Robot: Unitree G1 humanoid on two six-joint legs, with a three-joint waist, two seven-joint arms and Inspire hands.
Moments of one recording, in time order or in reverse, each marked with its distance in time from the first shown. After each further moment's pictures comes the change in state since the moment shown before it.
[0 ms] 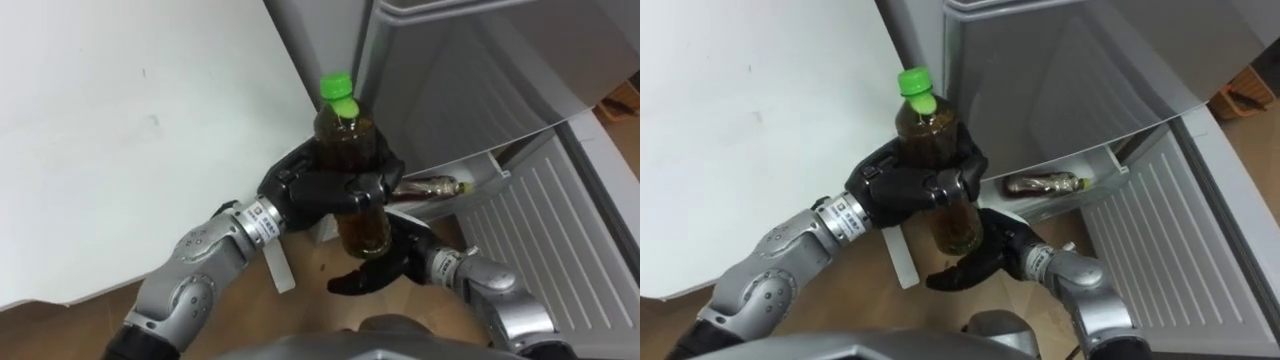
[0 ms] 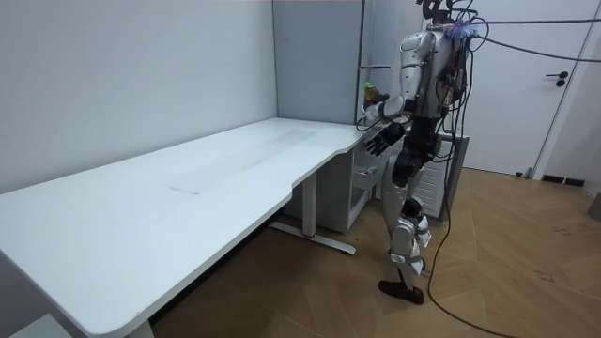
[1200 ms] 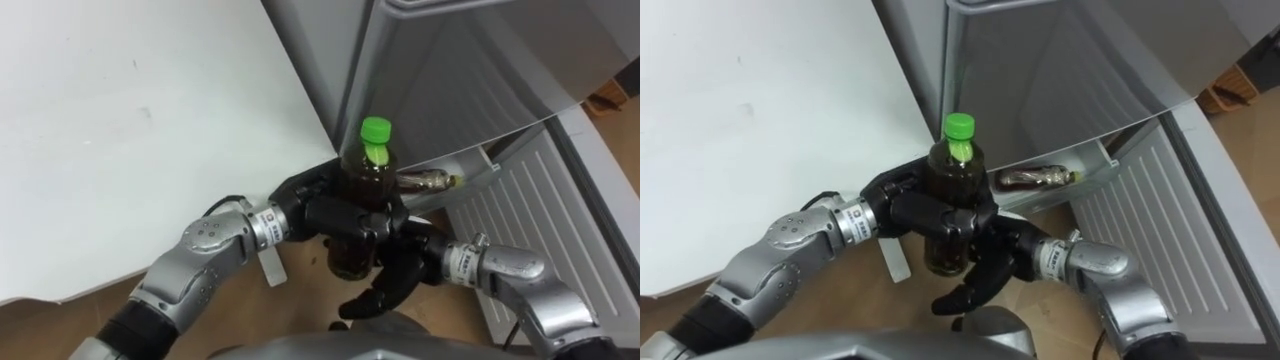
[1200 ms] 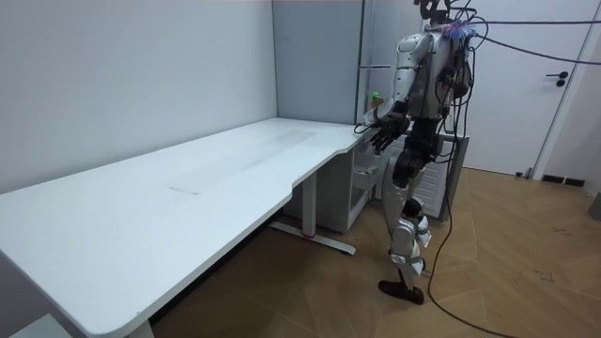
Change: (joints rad) left arm -0.114 0.066 -0.103 0.161 0.167 -0.066 -0.076; right arm 0.010 -0.167 0.064 -0.180 0.111 0.046 0.207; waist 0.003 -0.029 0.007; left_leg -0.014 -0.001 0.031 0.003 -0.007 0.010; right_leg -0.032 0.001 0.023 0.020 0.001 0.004
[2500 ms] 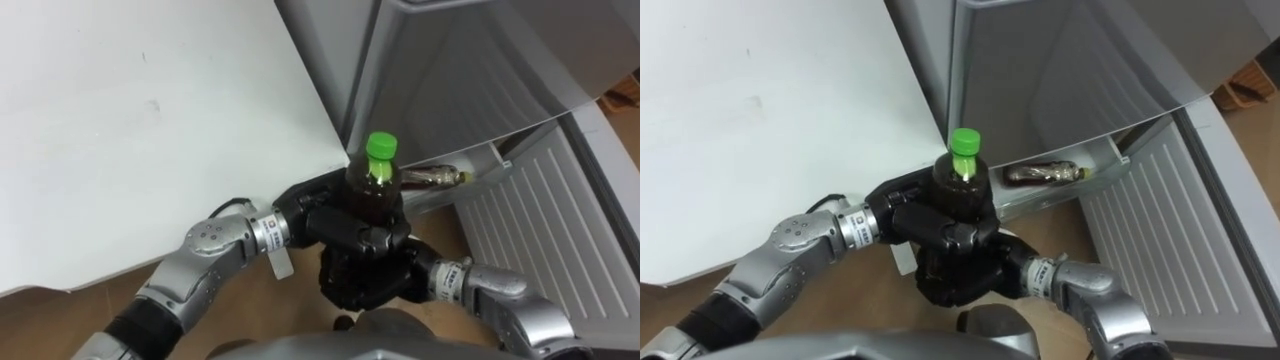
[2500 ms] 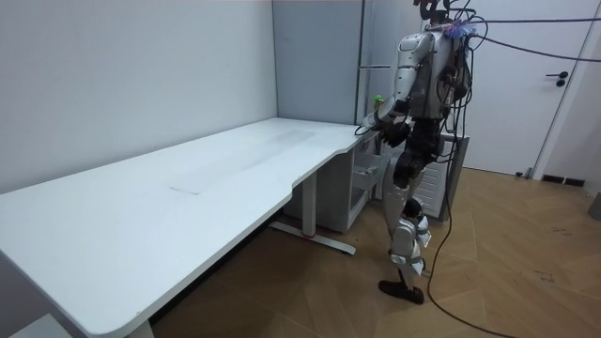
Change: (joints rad) left arm -0.019 -0.015 -0.026 0.090 0.026 -0.070 -0.078; right arm 0.014 0.051 0.050 0.117 0.154 0.020 -0.069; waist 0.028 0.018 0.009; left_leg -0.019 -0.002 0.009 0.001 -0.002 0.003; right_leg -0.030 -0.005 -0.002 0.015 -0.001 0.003
